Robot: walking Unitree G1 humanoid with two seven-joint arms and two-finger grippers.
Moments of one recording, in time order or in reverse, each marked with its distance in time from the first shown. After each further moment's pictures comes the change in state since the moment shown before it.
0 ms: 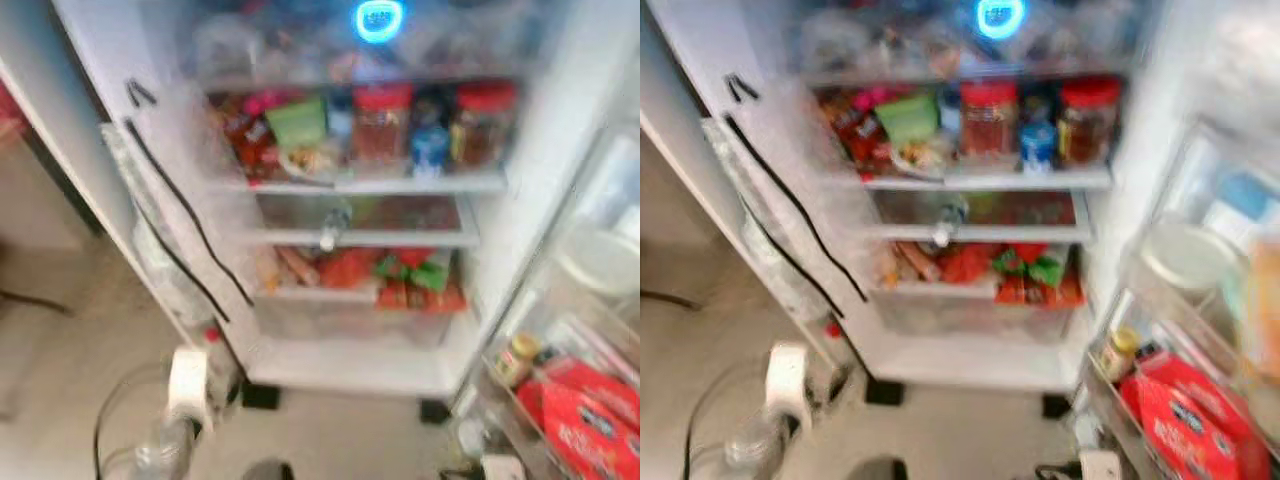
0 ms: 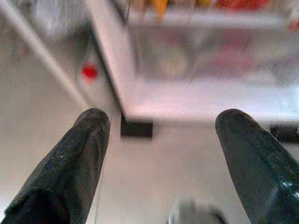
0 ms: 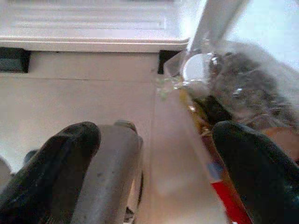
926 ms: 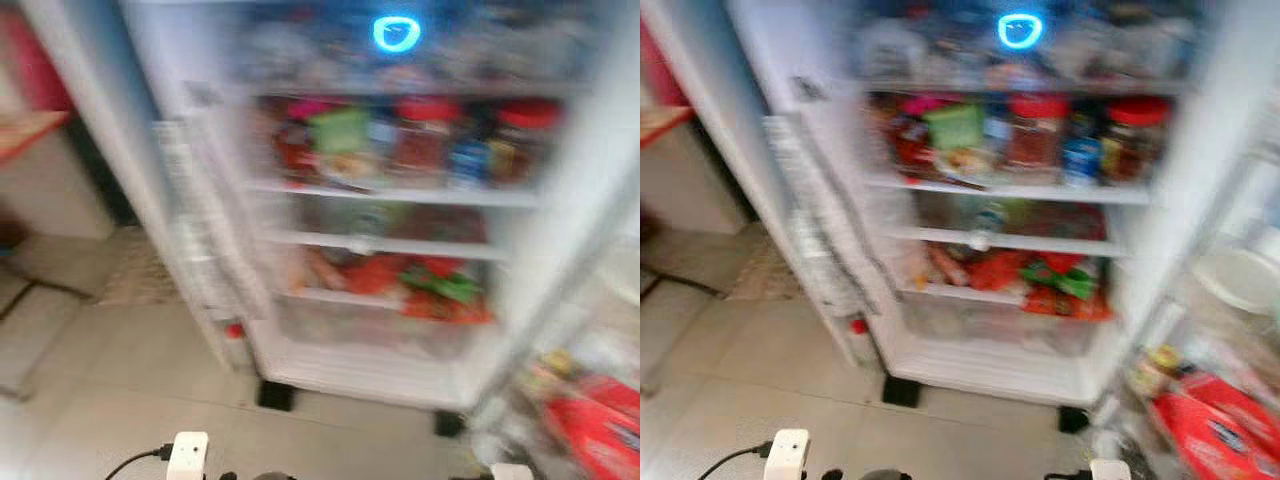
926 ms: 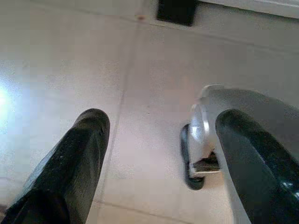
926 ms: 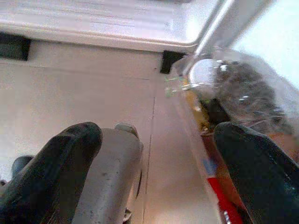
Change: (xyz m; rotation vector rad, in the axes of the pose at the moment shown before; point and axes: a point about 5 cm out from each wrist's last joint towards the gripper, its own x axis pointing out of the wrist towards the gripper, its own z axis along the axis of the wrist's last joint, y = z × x) left arm -0.028 0.002 -0.079 -0.005 0.395 0.102; right arm -0.002 -0.008 -0.005 -0.007 0.029 -0.044
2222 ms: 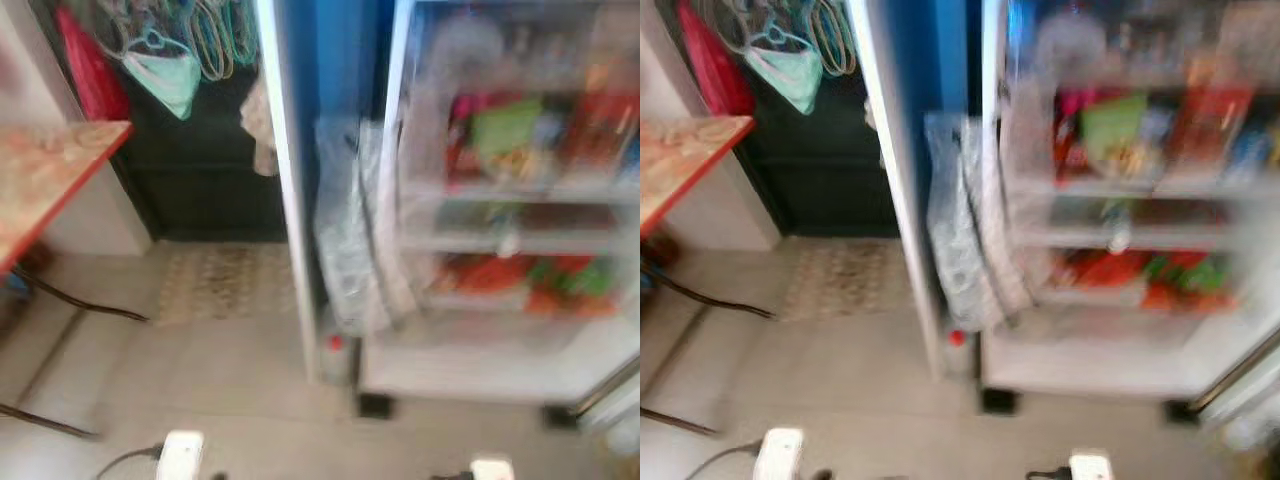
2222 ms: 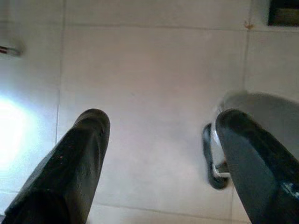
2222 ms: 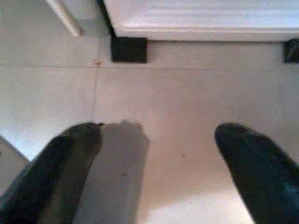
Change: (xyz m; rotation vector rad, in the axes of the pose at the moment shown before) left arm 0.000 0.001 -0.001 0.028 0.004 -0.008; right arm 0.004 0.015 0.004 -0.017 -0.002 0.052
